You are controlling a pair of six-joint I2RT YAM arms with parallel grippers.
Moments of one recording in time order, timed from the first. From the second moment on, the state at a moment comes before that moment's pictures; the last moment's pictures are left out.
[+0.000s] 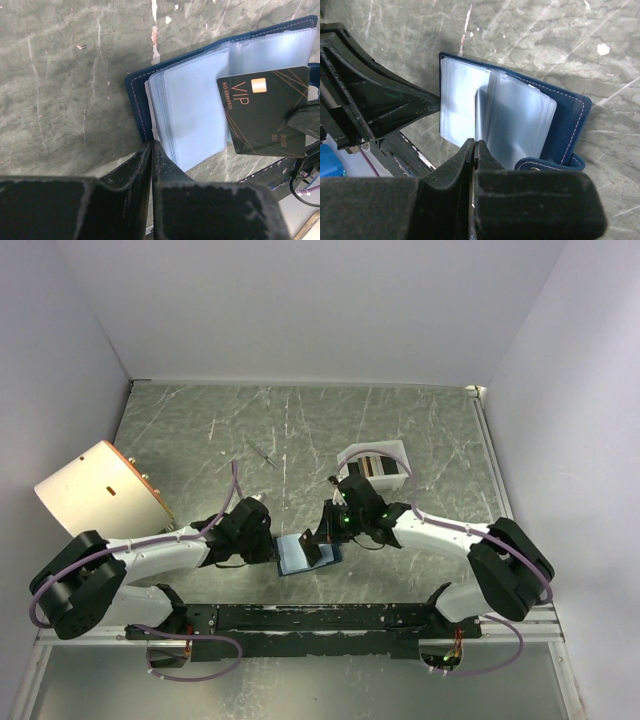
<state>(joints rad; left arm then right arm) -0.81 1.29 0.48 -0.14 0.05 -0.91 0.77 1.40 0.66 -0.06 -0.31 0.68</state>
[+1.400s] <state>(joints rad) -0.81 1.28 0.47 -0.14 0.04 -0.91 0.70 1.39 0.54 0.10 -0.40 0.71</state>
